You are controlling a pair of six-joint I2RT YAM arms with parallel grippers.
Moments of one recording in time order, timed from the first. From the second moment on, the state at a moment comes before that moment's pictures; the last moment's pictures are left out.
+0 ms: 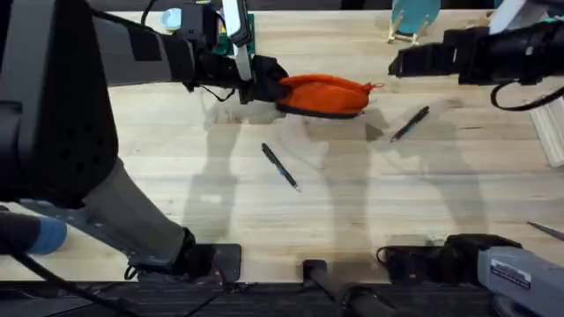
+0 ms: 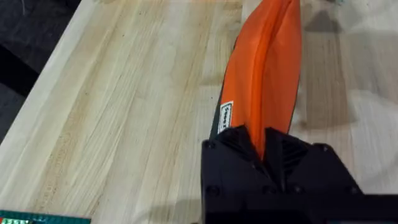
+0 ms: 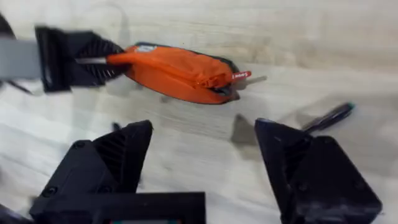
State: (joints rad) left arm -0.09 1.85 1.03 -0.16 1.00 1.07; right arm -0.02 1.18 1.11 -0.85 -0.41 -0.01
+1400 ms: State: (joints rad) left arm -0.09 1.85 1.03 -0.16 1.00 1.07; right arm -0.02 1.35 1.11 -0.84 -0.39 0.99
